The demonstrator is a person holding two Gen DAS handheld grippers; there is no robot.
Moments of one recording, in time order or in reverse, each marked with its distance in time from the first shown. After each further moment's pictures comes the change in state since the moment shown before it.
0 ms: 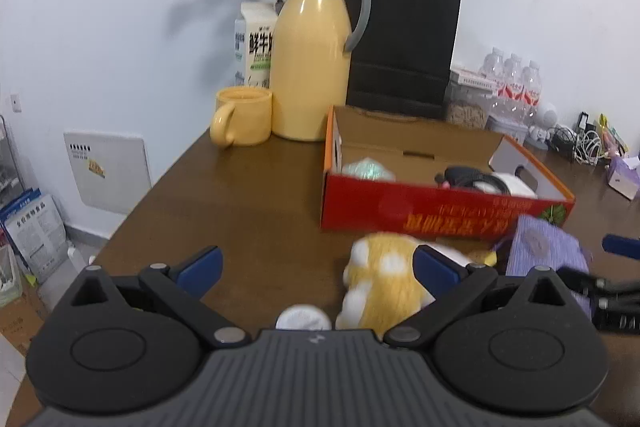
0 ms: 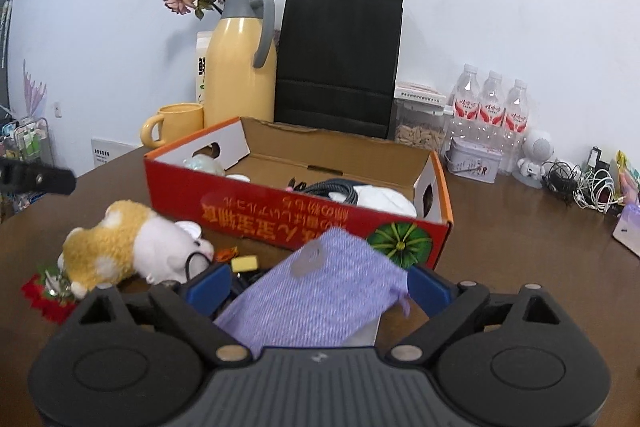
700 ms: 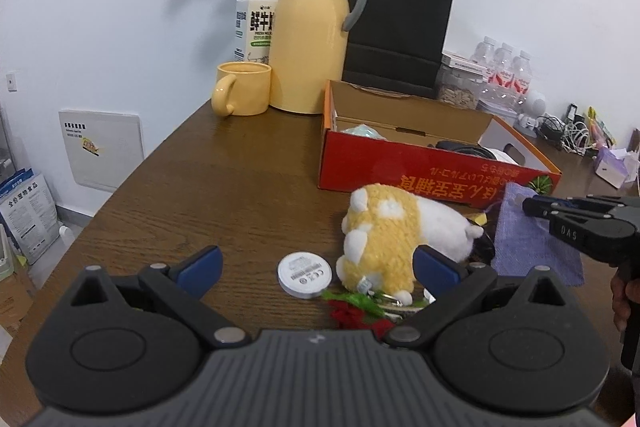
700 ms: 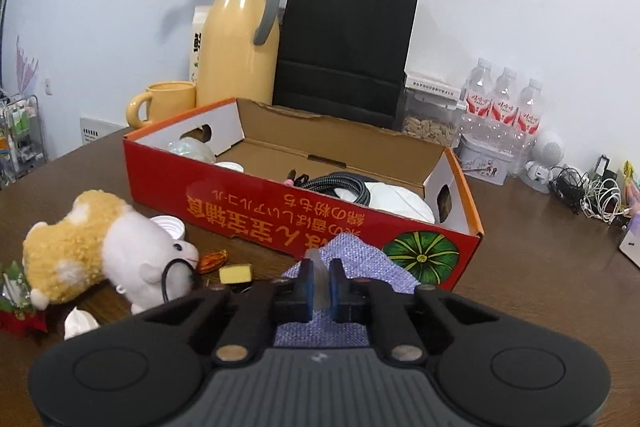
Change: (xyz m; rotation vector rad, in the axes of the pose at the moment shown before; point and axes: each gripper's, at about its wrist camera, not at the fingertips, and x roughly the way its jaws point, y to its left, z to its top) left arm -0.017 0.007 -0.029 -0.016 0.028 -0.040; right arm 0.043 0.012 0.009 -0.047 0.022 -0.029
